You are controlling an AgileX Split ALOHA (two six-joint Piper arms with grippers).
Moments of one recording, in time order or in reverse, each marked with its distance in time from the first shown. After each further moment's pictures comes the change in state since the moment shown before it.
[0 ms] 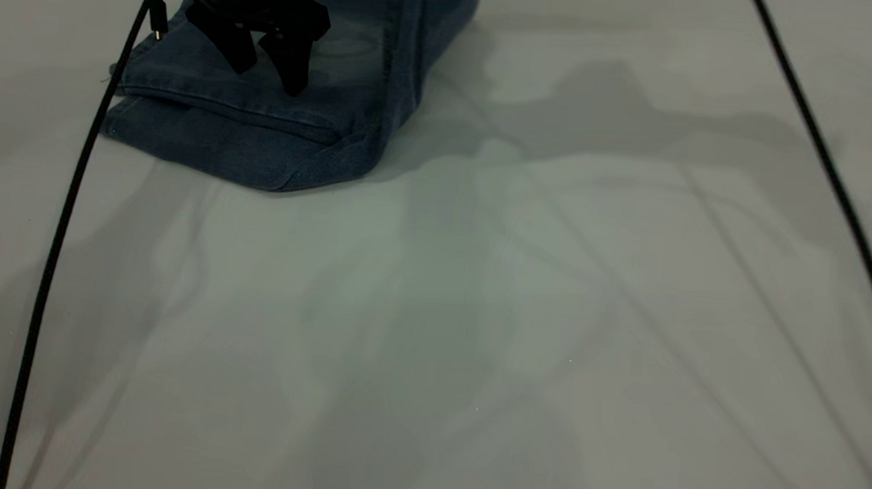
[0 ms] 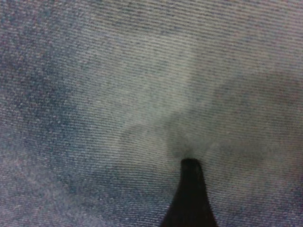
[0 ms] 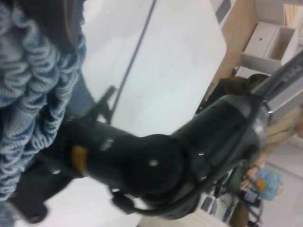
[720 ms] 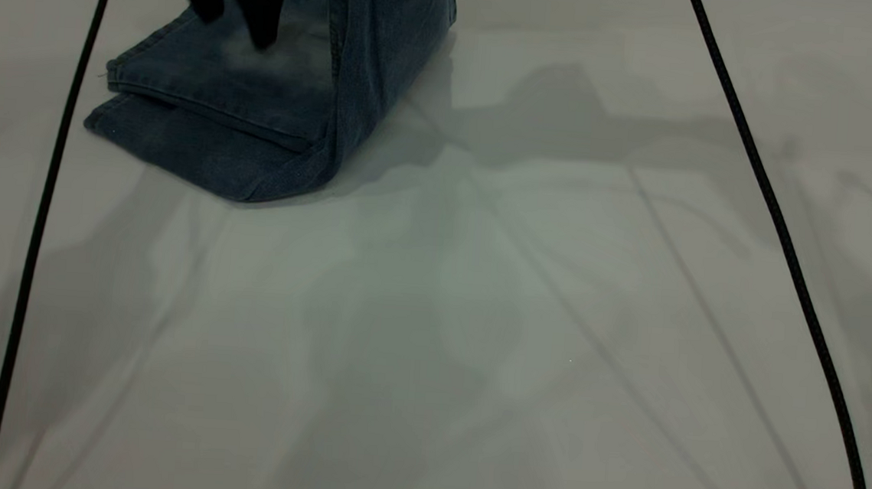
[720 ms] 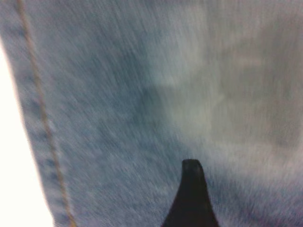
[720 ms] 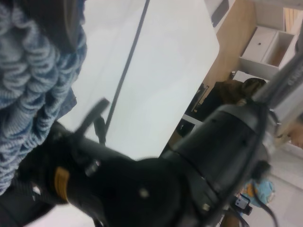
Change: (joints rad) left arm 0.000 -0.024 -0.160 0.093 0.162 -0.002; right arm 0.058 0.001 -0.036 0.005 -0.036 0.021
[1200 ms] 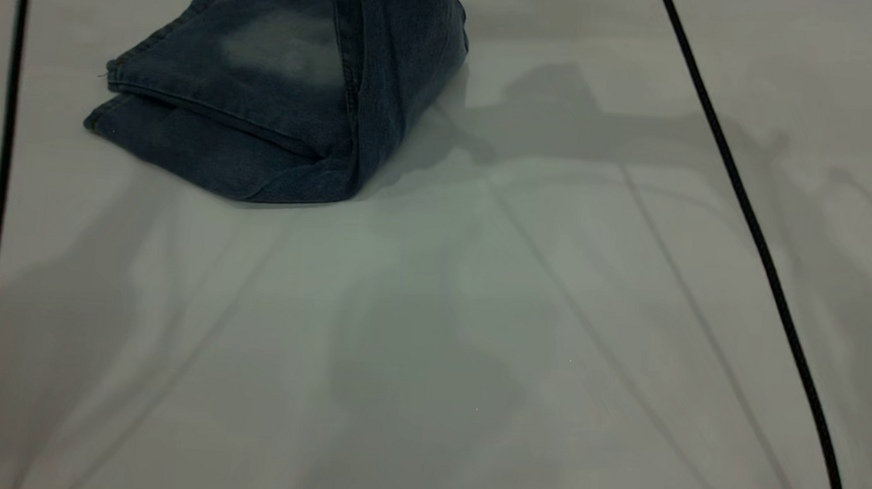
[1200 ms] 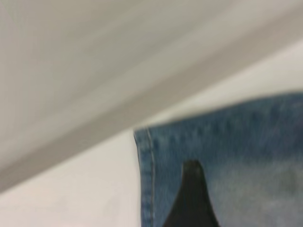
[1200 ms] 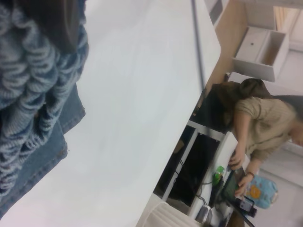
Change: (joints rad) left arm 0.000 -0.142 -0.313 -0.006 -0.001 -0.004; right arm 0.001 0.065 0.000 0.024 -0.001 -0.007
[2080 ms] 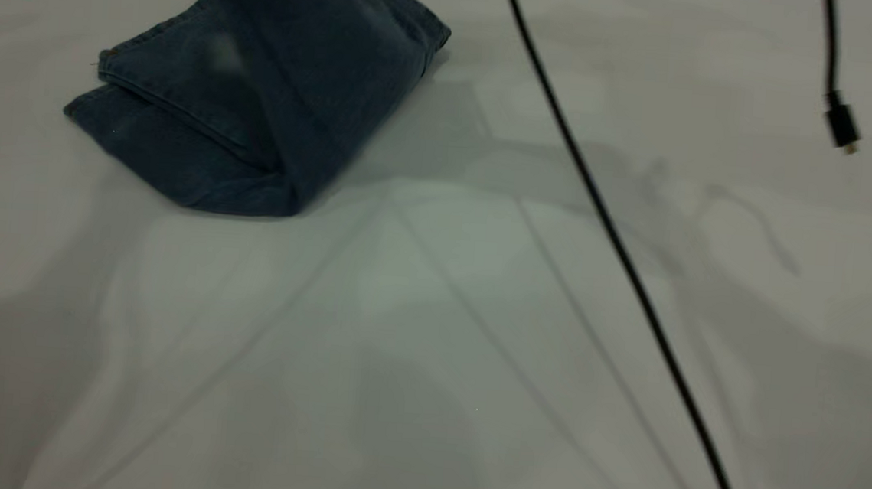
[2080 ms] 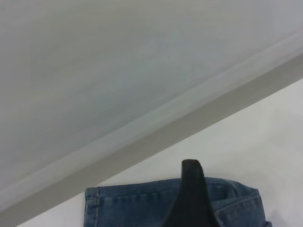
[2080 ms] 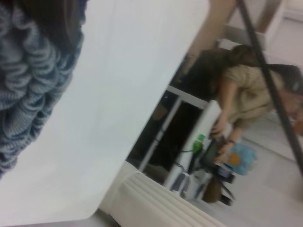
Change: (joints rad) left arm 0.000 -0.152 -0.037 -0.238 -0.004 0.003; right arm 0.237 0.062 -0.001 0.296 -0.252 -0.194
